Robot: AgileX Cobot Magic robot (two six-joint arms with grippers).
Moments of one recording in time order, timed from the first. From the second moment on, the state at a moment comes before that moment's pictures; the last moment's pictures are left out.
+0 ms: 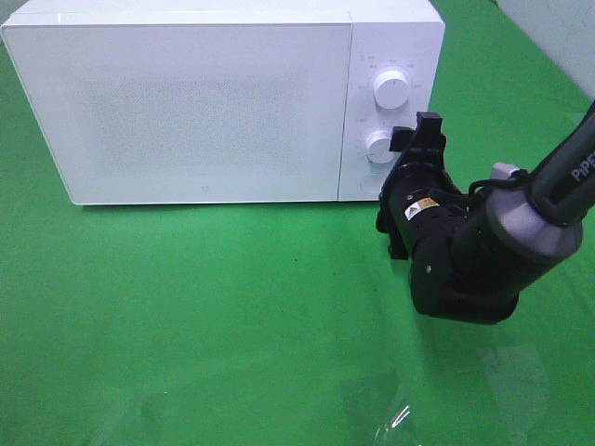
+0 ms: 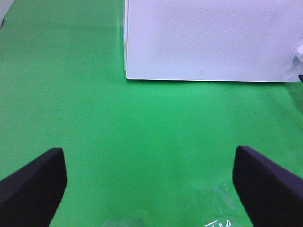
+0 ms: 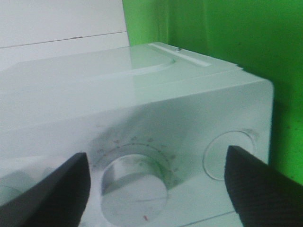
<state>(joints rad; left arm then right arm) 0.03 0.00 -0.52 -0.20 1.07 0.07 0.64 2.13 -0.75 0.65 -1.22 1.45</state>
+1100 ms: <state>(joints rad) 0.03 0.00 -0.52 -0.20 1.07 0.07 0.63 1.53 -0.51 0.59 -0.65 0.34</state>
